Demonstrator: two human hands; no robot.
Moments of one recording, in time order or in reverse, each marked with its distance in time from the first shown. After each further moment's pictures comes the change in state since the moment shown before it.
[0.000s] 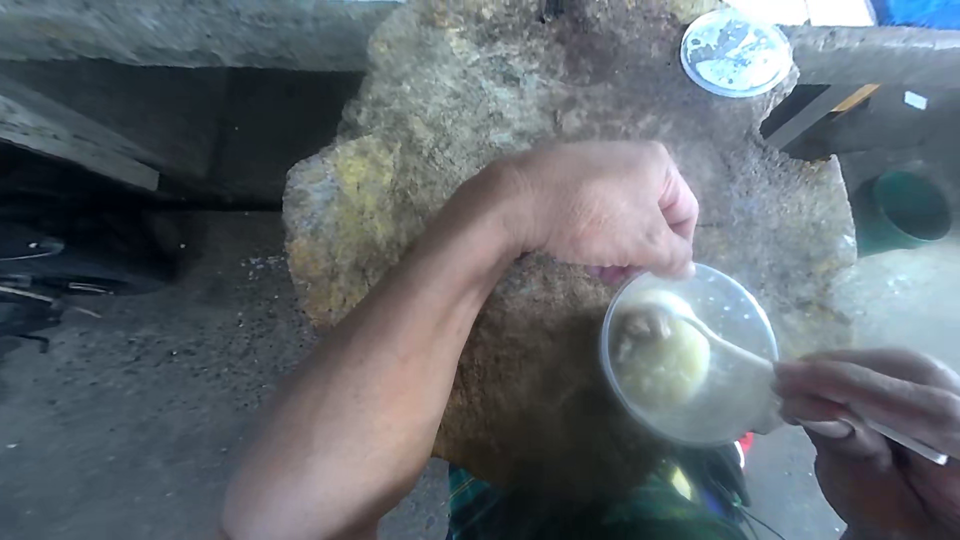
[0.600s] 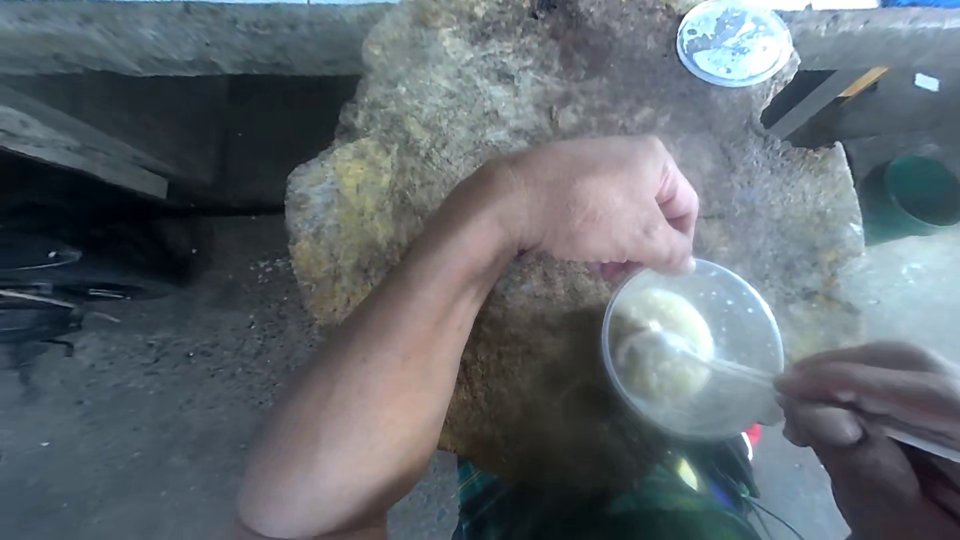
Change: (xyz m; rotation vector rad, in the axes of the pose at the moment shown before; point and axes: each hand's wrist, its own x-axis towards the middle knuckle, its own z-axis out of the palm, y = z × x) left_hand 0.002 0.000 0.001 -0.044 -0.011 0.017; right_hand 0.002 -0.014 -0.002 0.157 -0.031 0.110
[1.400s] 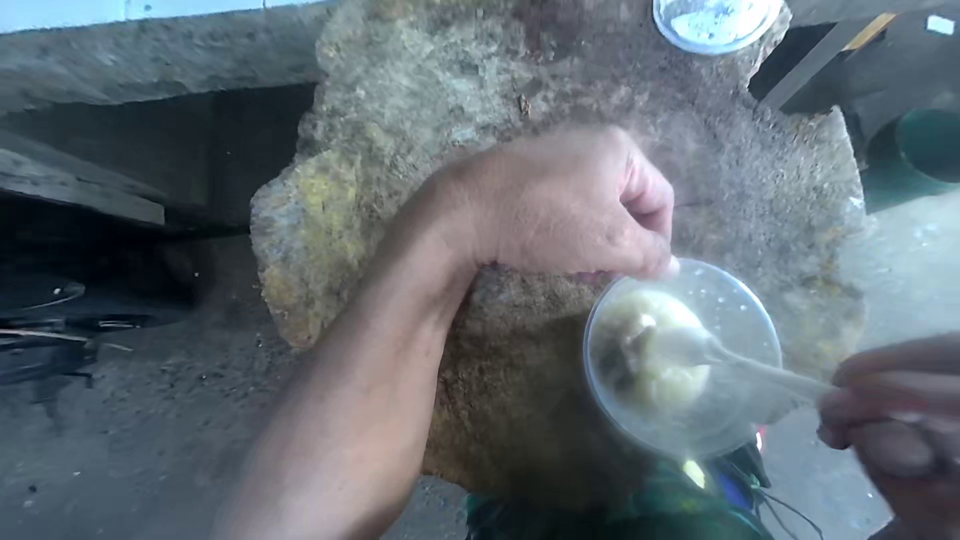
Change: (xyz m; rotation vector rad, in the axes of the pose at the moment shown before) left_hand 0.001 -0.005 0.000 0.019 0.036 0.036; right_hand -0.002 0.003 -0.024 -0.002 -0.048 0.055
